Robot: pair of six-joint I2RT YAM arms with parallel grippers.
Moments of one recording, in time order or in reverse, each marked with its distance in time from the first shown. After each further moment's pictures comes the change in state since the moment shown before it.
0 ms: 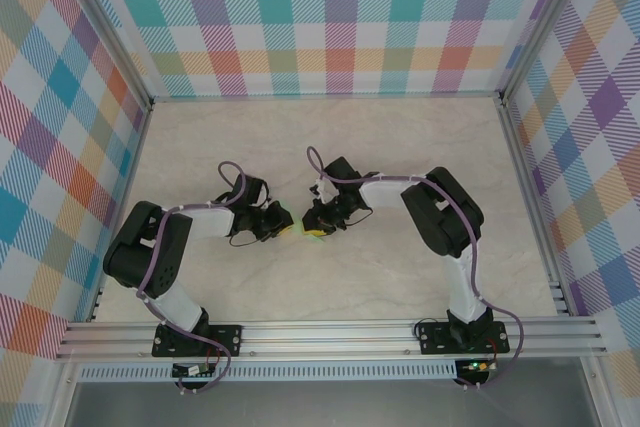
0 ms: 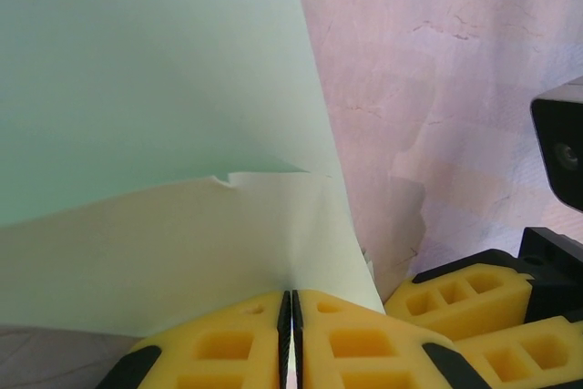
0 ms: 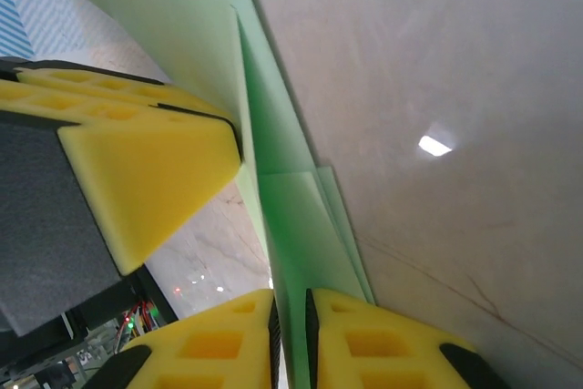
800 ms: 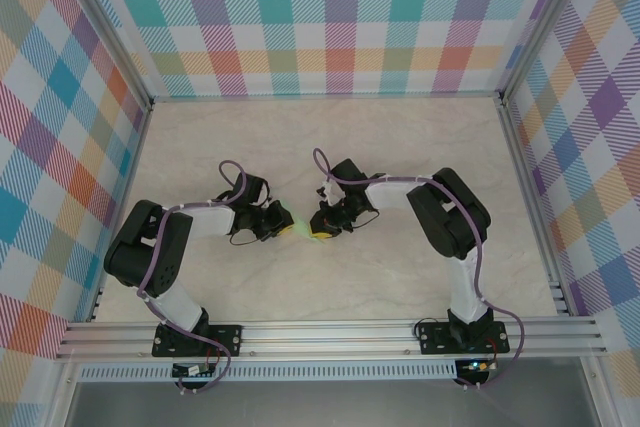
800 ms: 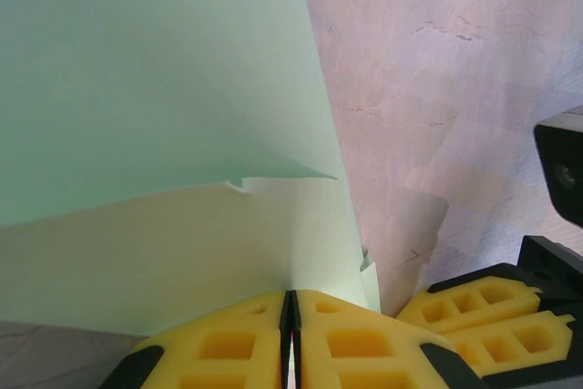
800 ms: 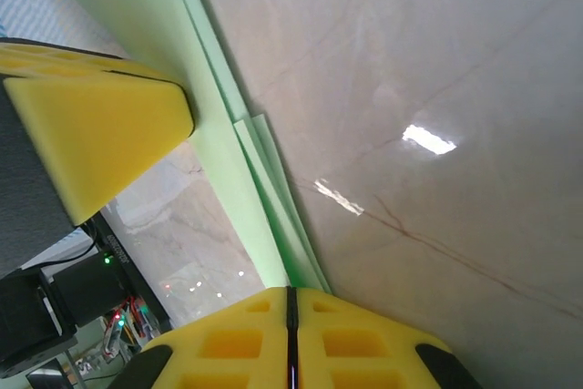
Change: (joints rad) left arm 0.000 0.006 0.016 -0.026 0.000 0.003; right arm -0.011 -0.036 -0.051 -0.022 0.026 -0.016
